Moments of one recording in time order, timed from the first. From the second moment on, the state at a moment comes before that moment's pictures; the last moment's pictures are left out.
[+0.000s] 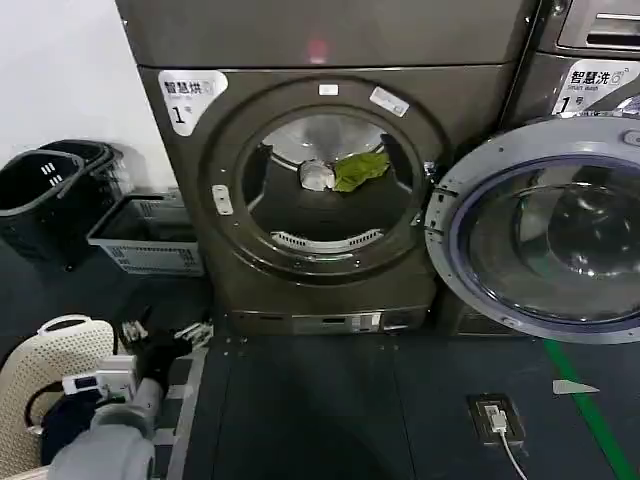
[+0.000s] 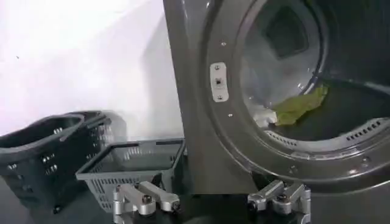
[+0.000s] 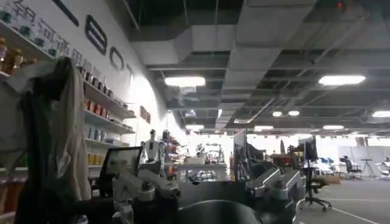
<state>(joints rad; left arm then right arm) 1.40 -1.49 -0.64 -2.39 0.06 0.74 0.06 -1.69 0.98 2.43 1.40 0.52 -0.17 -0.09</state>
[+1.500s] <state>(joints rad) 1.42 -1.48 -0.63 -2.43 0.05 0.74 0.08 -1.67 0.97 2.41 1.35 0.54 -0.13 -0.04</state>
